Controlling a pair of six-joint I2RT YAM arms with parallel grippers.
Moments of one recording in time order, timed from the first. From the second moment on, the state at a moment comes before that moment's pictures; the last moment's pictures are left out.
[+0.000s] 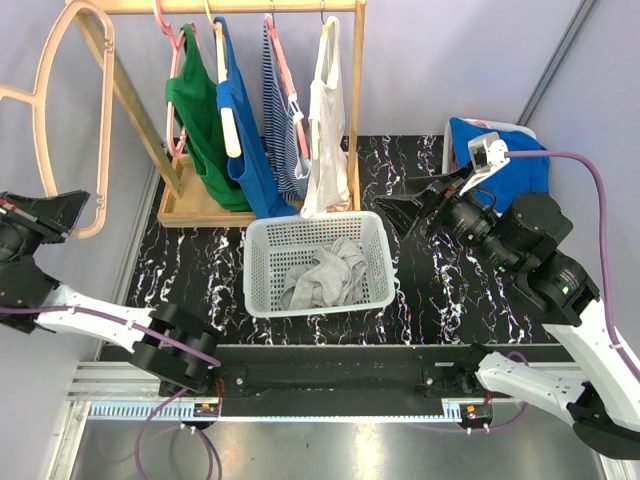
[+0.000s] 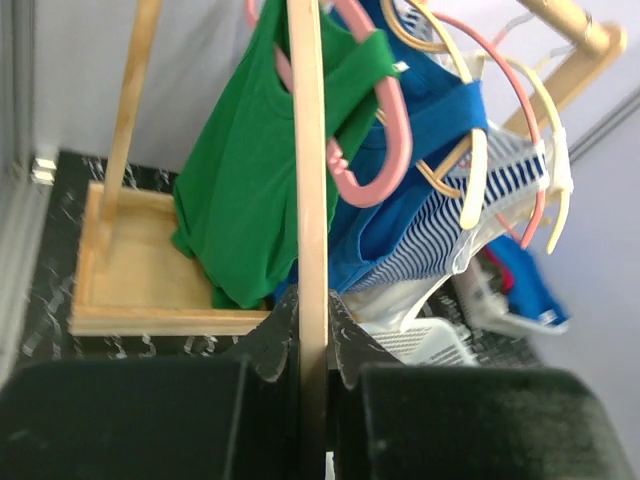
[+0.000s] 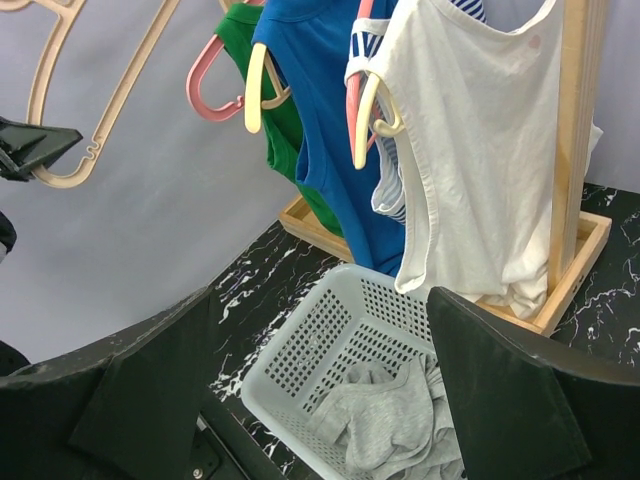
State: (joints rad) left arm 1.28 1.12 1.08 1.24 1.51 -1.69; right arm 0.75 0.89 1.38 -0.41 0.01 0.34
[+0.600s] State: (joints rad) left arm 1.21 1.12 0.98 1.30 1.52 -1.72; right arm 0.75 0.95 1.38 -0.36 -0.03 0.40
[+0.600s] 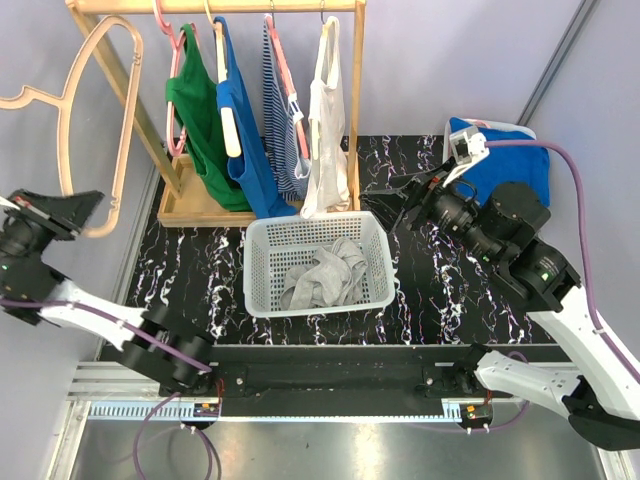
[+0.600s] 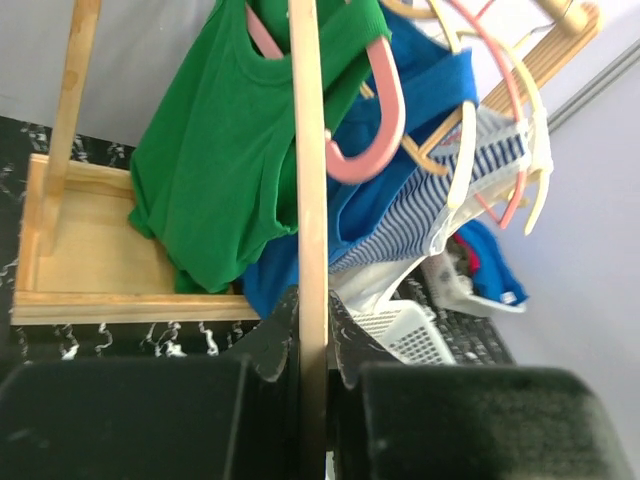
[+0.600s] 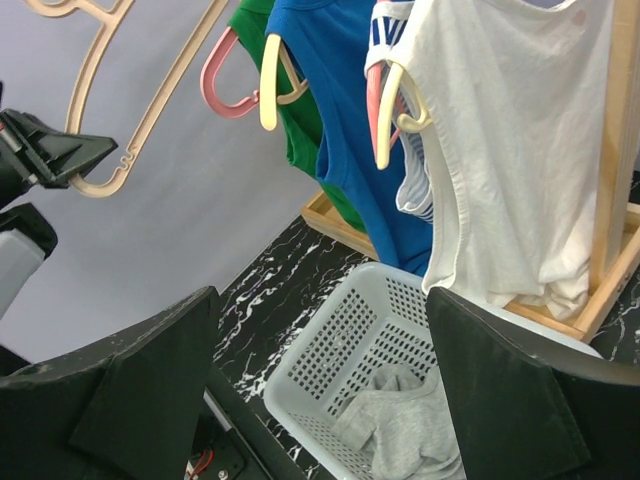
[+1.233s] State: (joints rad) left arm 0.87 1.56 1.45 1.28 1.52 -1.97; right arm 0.75 0.99 1.37 -0.31 -0.07 0.46
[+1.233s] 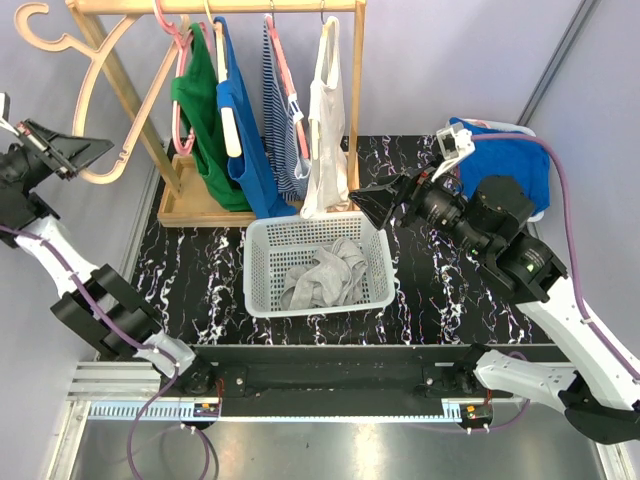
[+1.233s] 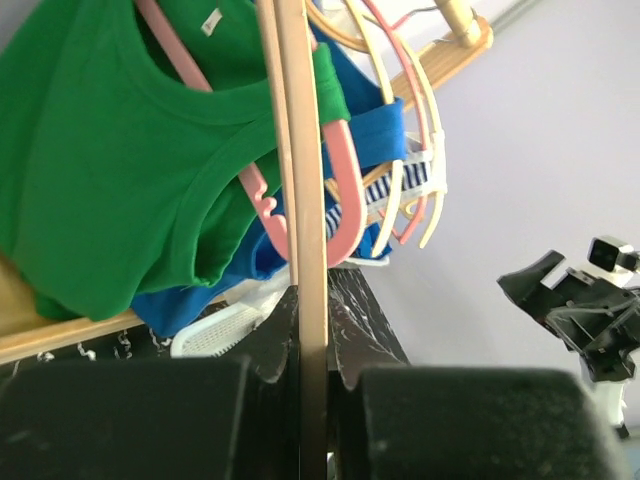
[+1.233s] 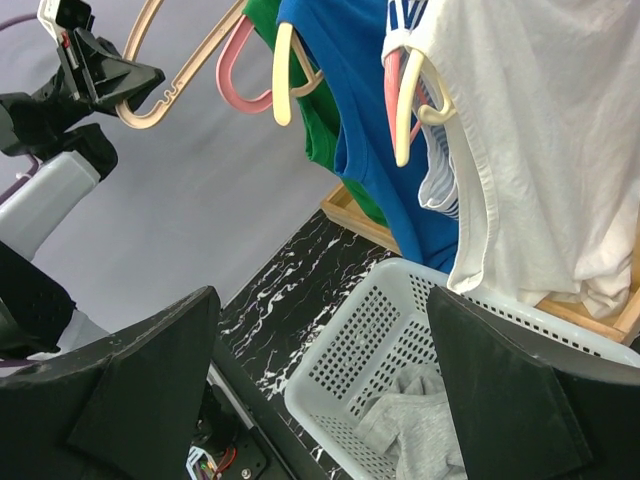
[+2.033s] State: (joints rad) left arm 0.52 1.27 1.58 -0.44 0.62 -0.23; right arm 0.75 1.07 1.37 -0.31 -0.07 0.46
